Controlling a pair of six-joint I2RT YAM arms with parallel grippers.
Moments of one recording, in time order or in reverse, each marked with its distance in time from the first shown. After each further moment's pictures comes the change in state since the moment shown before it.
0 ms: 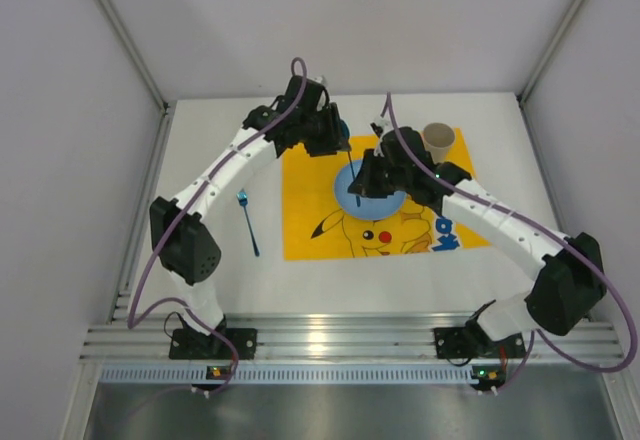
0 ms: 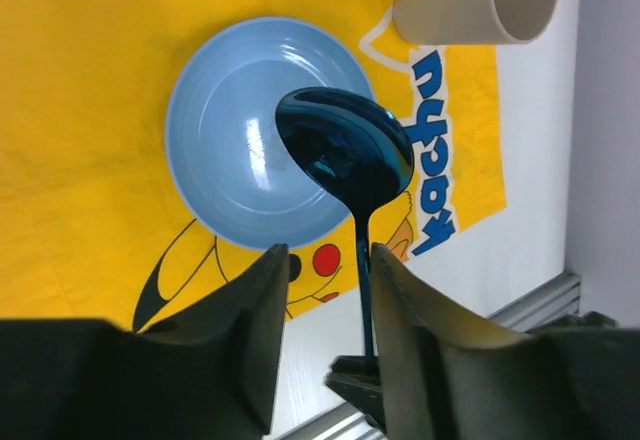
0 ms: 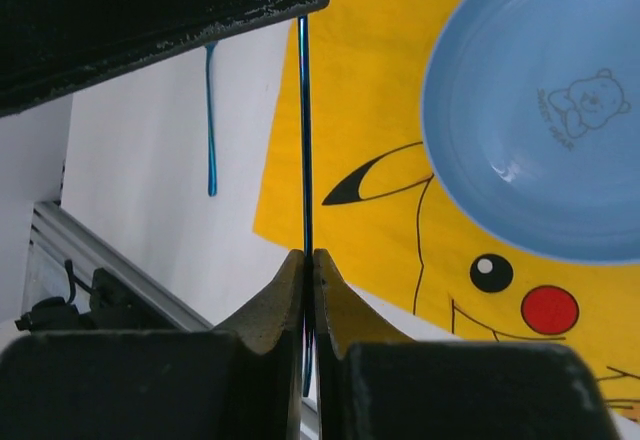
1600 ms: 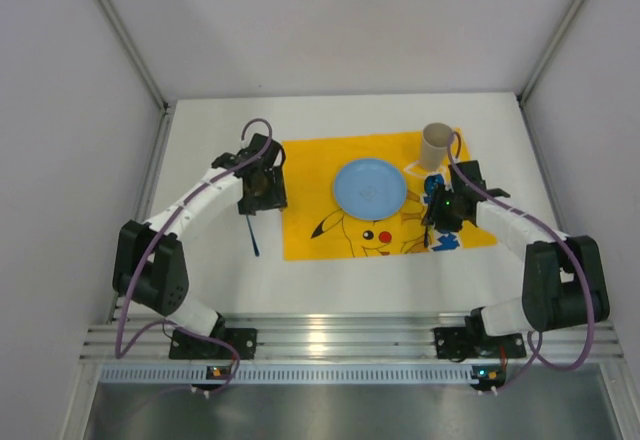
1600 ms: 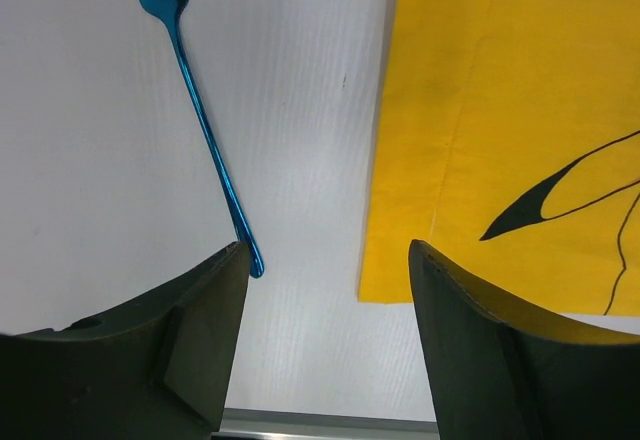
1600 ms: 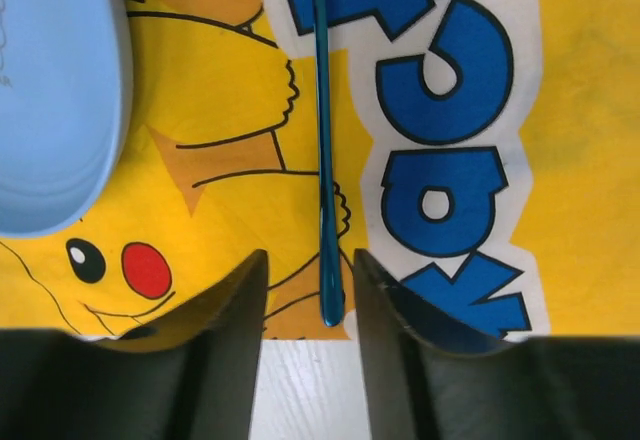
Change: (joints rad) left arm 0.161 -0.282 -0.647 -0.066 -0.308 0.130; right arm -0.506 -0.049 -0.454 0.001 0.038 -0.142
